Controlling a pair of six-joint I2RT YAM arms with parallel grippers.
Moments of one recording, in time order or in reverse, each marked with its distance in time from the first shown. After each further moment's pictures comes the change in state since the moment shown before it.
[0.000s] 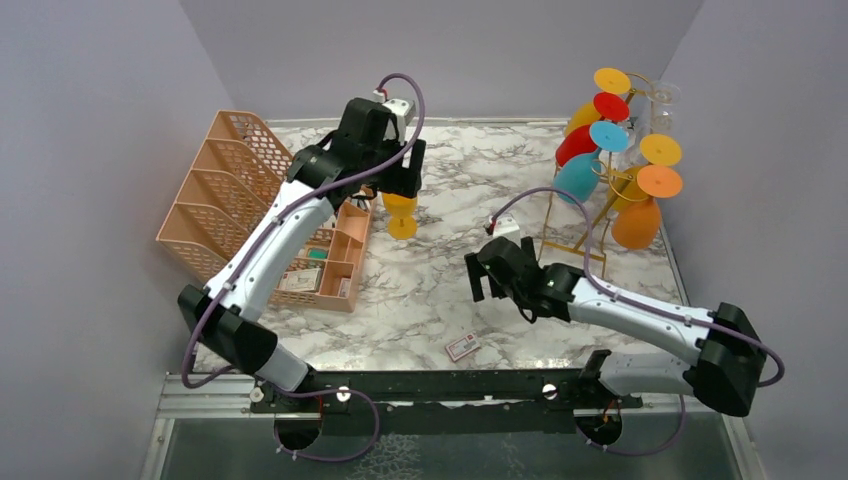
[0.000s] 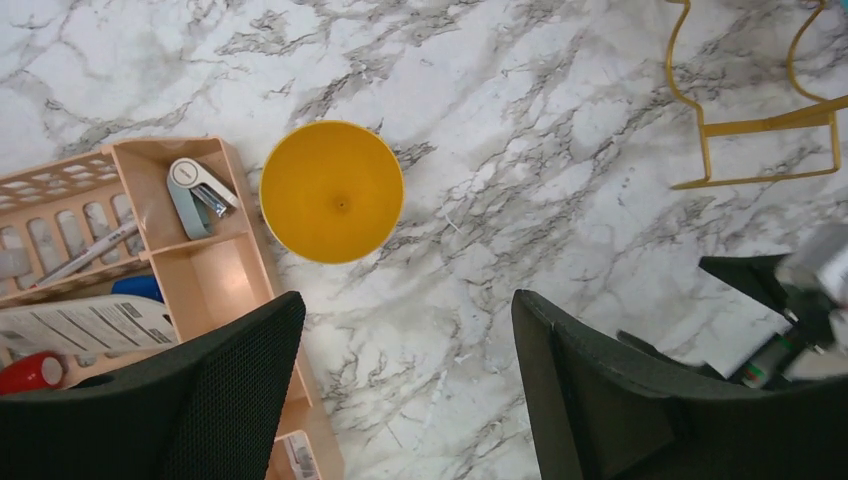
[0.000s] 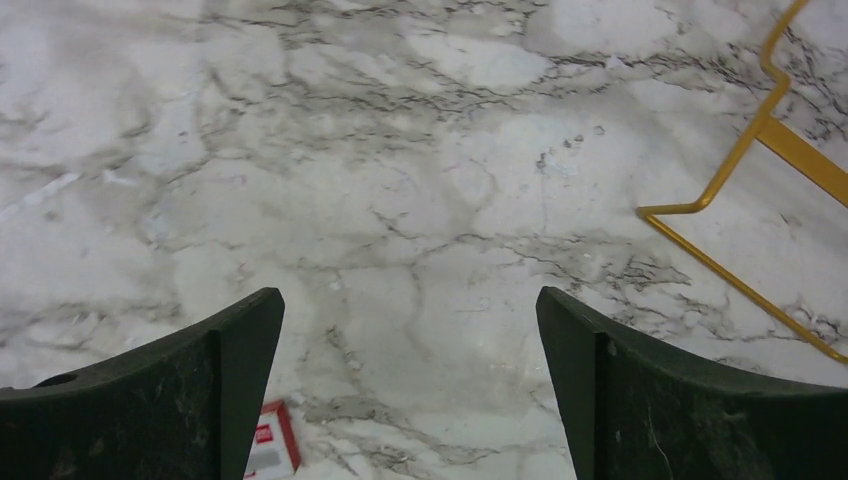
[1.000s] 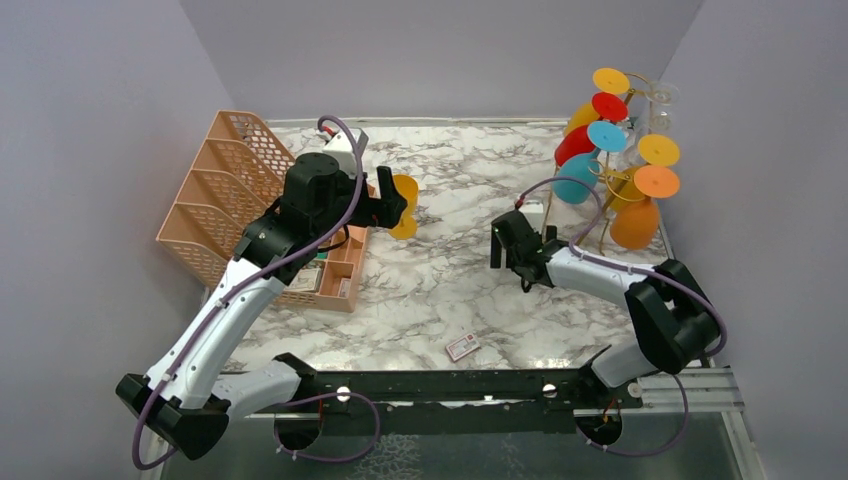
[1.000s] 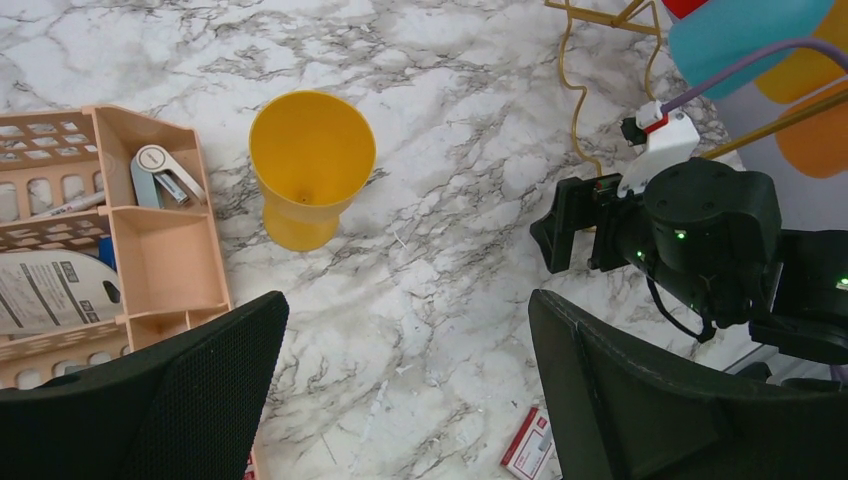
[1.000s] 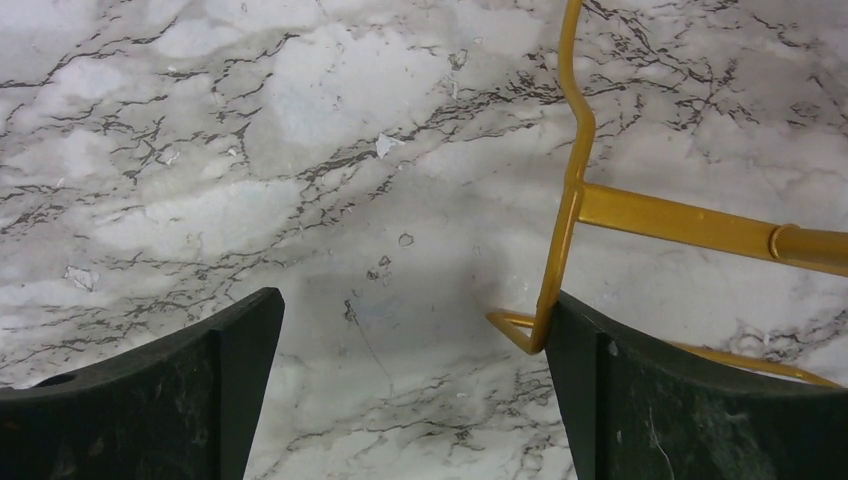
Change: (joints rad) left arm 0.000 -0.502 -0.508 0.317 0.008 -0.182; right arm -0.338 0.325 -0.023 0.230 0.097 0.061
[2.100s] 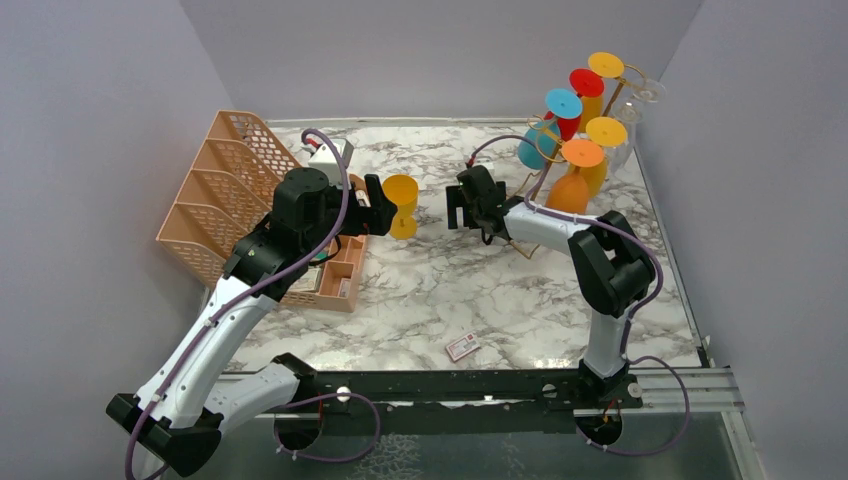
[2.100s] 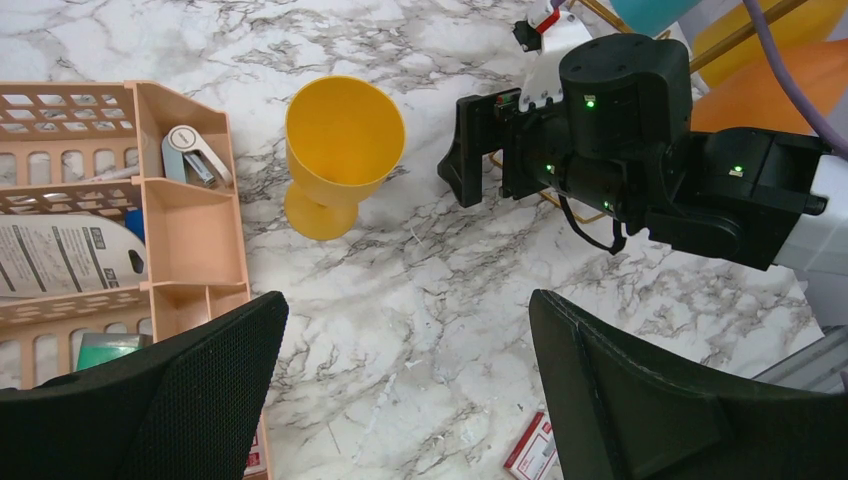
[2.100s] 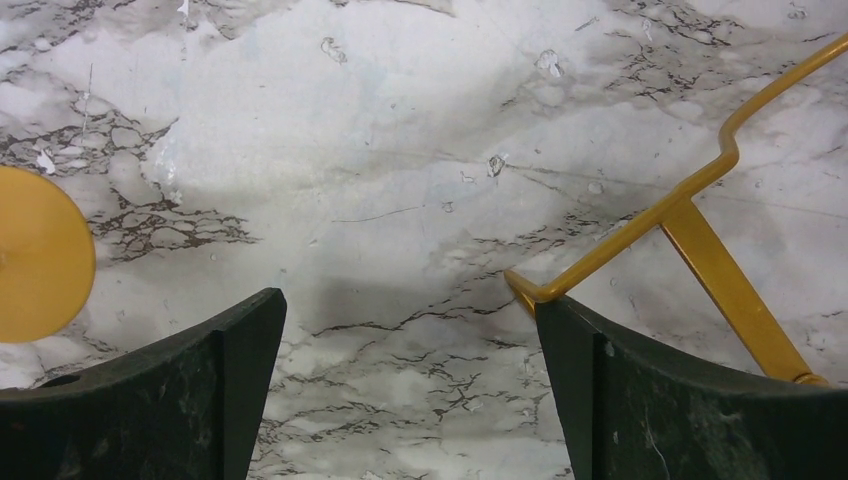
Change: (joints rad) left arm 0.000 -0.095 -0.074 0.004 -0.065 -0.036; right arm -0.004 0.424 0.487 0.093 -0.223 -0.140
